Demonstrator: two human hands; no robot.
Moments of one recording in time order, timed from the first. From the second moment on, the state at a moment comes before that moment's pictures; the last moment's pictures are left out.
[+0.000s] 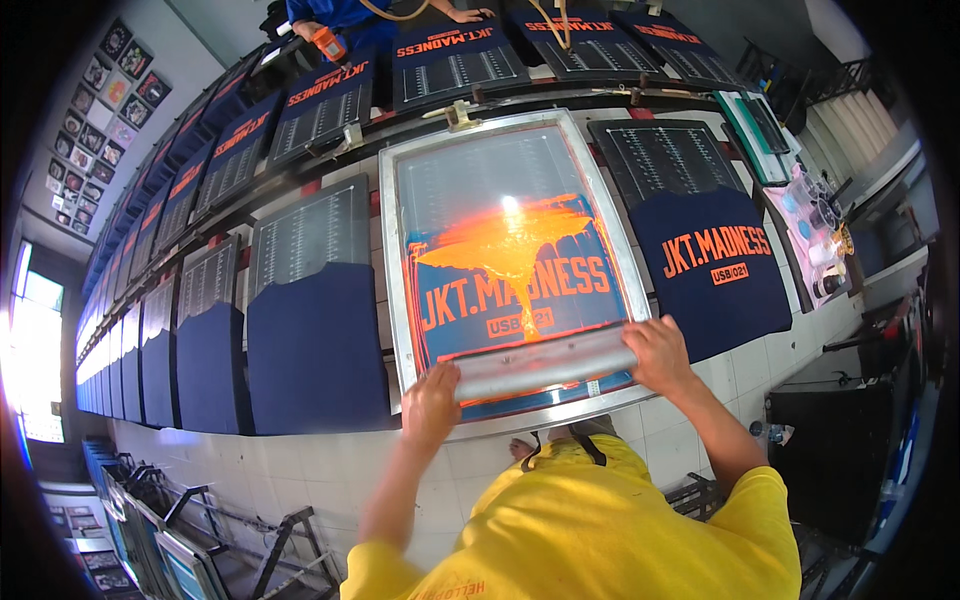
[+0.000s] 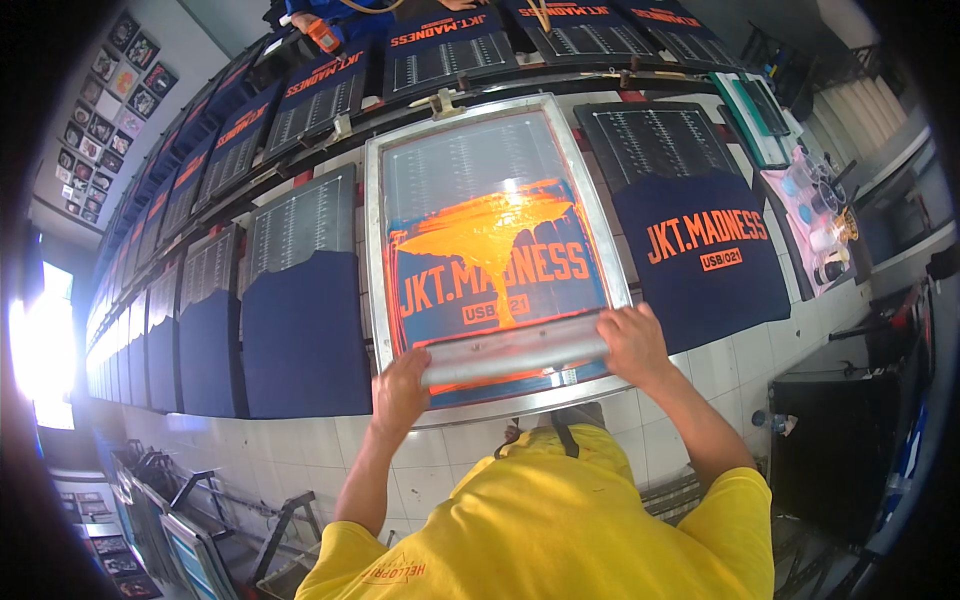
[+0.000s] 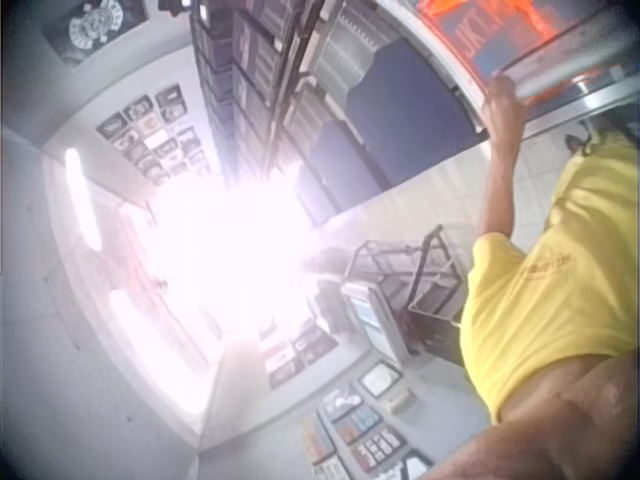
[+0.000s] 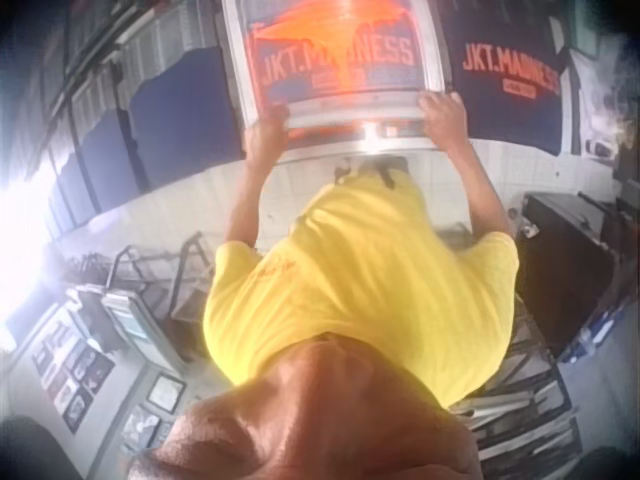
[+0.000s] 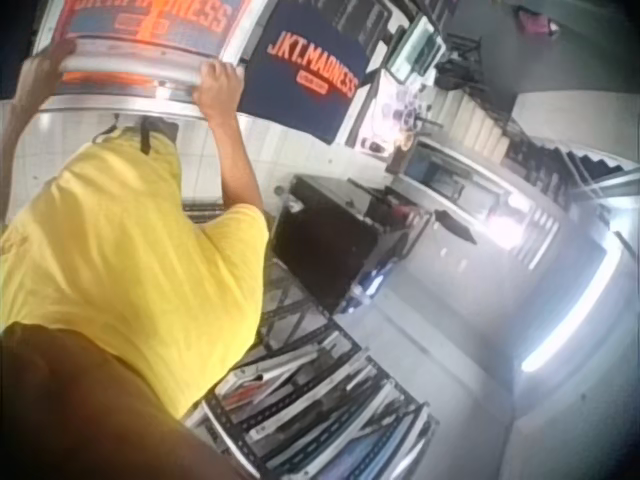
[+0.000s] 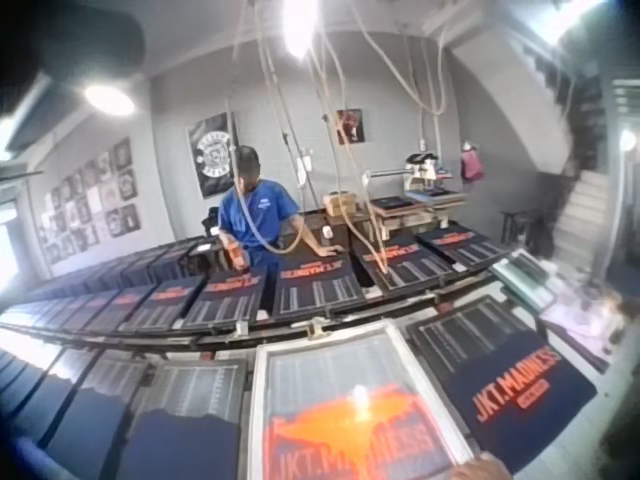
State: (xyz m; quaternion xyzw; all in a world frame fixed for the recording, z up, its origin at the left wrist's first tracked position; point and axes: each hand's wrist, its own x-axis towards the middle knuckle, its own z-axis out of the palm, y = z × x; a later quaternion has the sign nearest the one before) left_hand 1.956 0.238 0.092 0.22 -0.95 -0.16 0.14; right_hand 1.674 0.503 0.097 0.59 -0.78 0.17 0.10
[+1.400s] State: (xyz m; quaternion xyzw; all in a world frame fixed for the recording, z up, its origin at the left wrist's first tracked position) left_hand 1.982 0.240 0.081 0.23 -0.95 -0.15 0.14; right_hand 1.685 0.501 0.087 0.61 -0.76 0.18 0.11
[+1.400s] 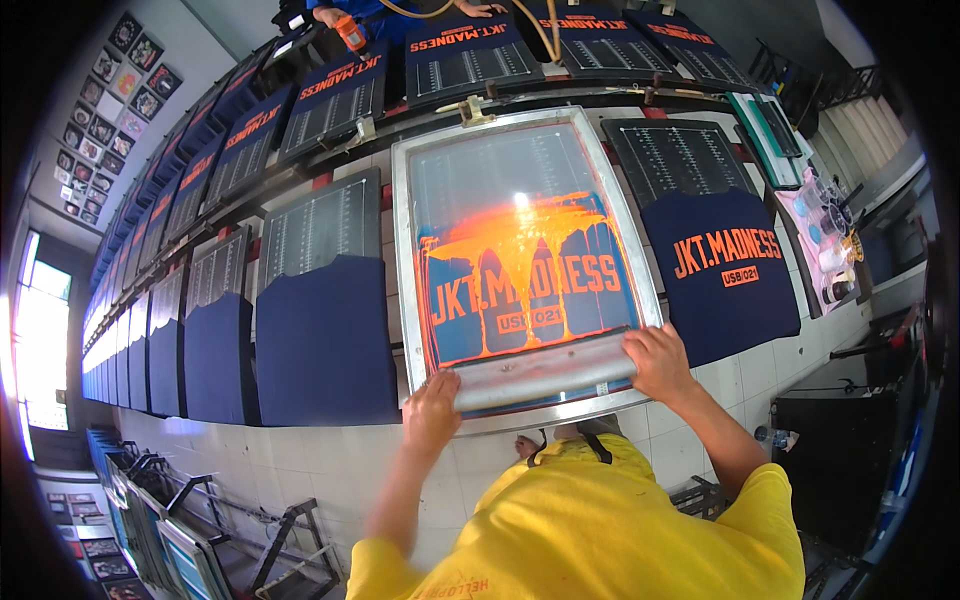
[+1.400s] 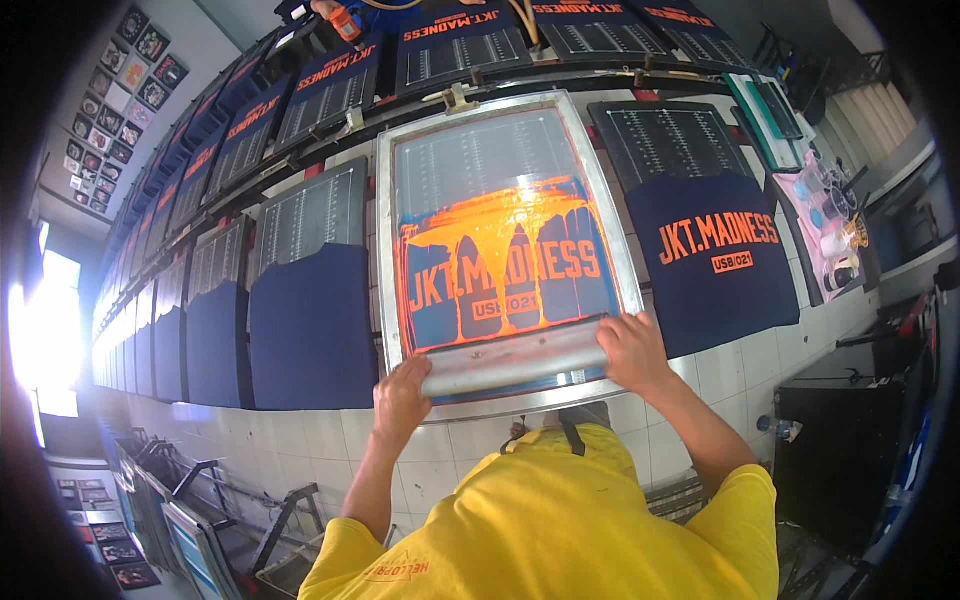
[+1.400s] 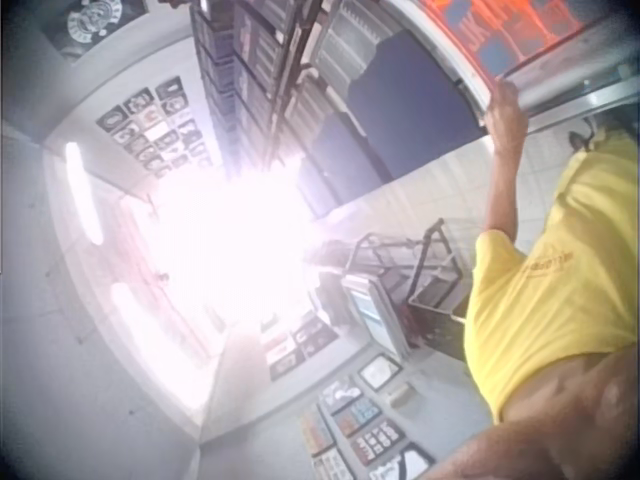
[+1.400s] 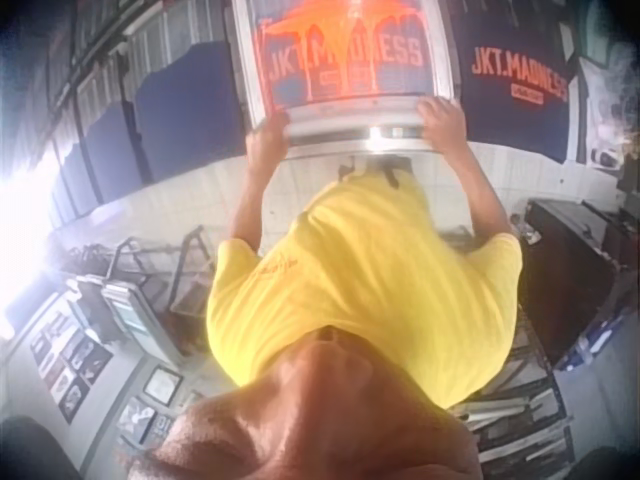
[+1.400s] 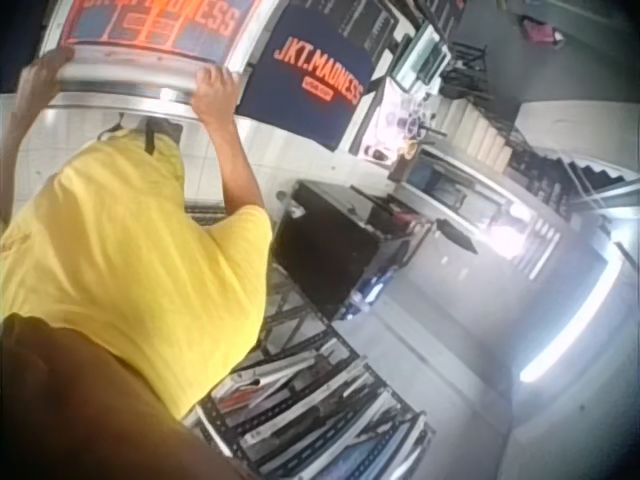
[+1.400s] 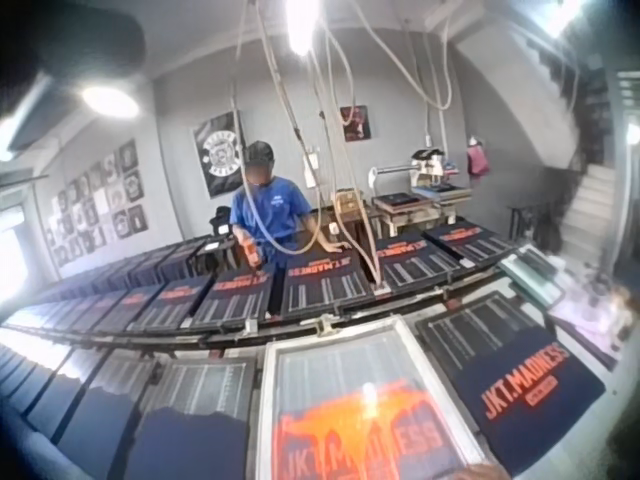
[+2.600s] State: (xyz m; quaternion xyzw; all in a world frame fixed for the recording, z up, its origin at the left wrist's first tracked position) left_hand 1.828 0.058 0.116 0.24 -0.96 -0.15 0.04; right_hand 1.538 0.325 0.142 0.59 -0.80 0.10 0.02
